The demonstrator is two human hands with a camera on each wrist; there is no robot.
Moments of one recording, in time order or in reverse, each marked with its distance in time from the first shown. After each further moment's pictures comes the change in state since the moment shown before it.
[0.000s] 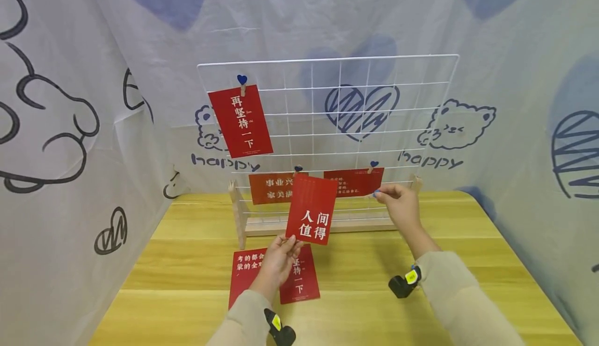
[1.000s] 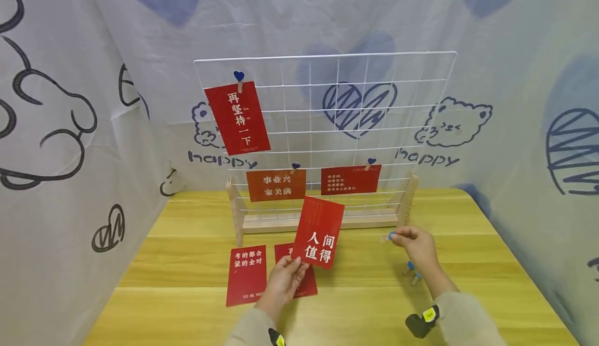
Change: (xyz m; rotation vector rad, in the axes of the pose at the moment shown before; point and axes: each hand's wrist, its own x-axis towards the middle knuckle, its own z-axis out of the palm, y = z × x) left_hand -0.019 -0.042 -0.012 0.026 0.007 -0.091; right_hand -0.062 0.063 -0.042 -0.044 -0.187 0.202
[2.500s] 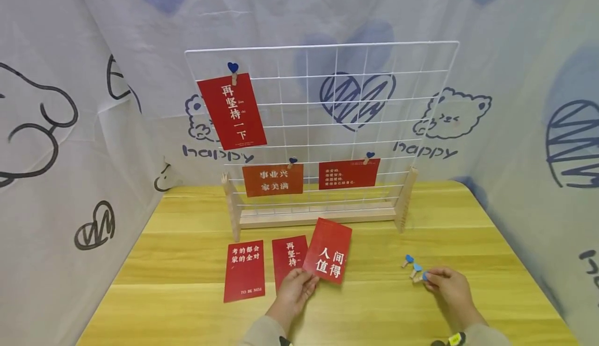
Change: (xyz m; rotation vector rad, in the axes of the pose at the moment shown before) left_hand -0.006 -0.043 0.003 0.052 0.018 -0.088; right_hand -0.038 0.102 -0.044 0.200 0.092 0.349
